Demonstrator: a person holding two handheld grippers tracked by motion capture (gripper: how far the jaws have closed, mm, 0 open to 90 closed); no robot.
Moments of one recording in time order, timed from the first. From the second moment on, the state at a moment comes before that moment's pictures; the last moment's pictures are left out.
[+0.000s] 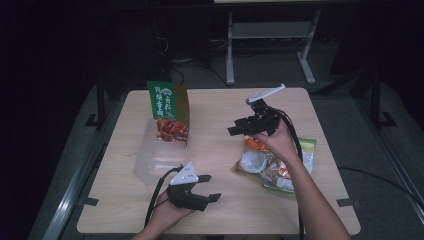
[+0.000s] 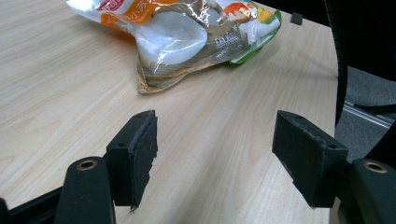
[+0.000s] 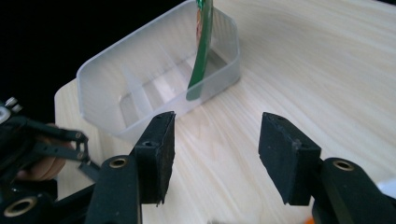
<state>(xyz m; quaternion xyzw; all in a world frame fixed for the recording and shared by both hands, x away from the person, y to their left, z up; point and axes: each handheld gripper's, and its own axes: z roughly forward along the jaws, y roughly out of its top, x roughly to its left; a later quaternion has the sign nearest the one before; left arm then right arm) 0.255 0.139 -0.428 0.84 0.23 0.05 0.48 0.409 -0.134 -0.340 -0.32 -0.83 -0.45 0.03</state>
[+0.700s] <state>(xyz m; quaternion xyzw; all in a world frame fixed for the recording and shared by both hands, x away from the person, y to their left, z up) 0.252 0.134 -0.430 0.84 0.23 0.05 0.48 0.376 -0.202 -0.365 -0.37 -0.82 -0.44 0.04</state>
